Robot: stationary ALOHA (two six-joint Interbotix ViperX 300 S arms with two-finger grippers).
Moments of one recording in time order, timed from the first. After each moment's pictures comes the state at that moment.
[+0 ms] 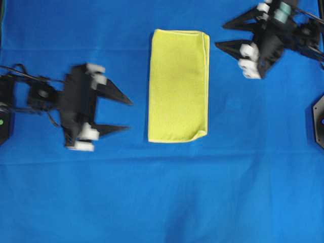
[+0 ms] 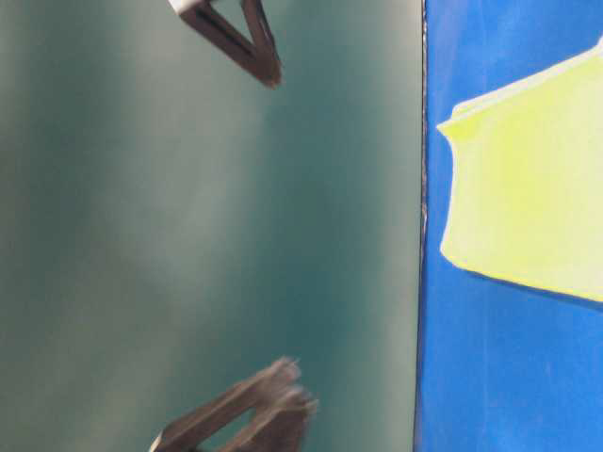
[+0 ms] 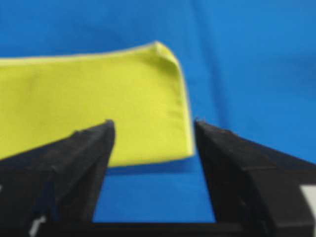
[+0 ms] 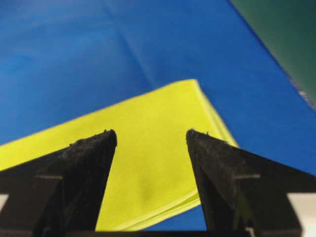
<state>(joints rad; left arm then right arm) -0.03 -0.40 0.87 -0.03 -0.07 0.12 -0.39 -0.52 0.95 -0.01 -0.06 0.09</state>
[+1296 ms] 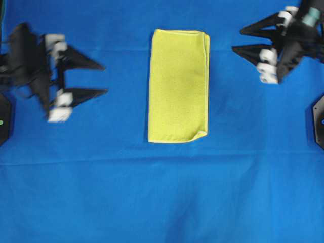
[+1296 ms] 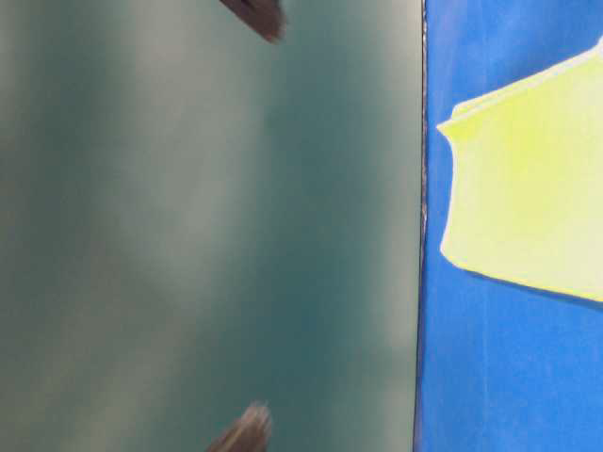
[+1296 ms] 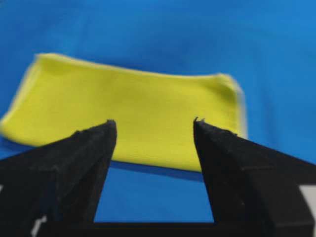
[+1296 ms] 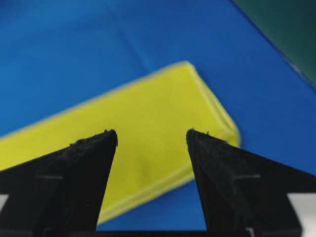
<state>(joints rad) 0.16 -0.51 1.02 -0.03 -0.26 0.02 -0.46 -0.53 1.01 -0.01 -0.06 0.13</state>
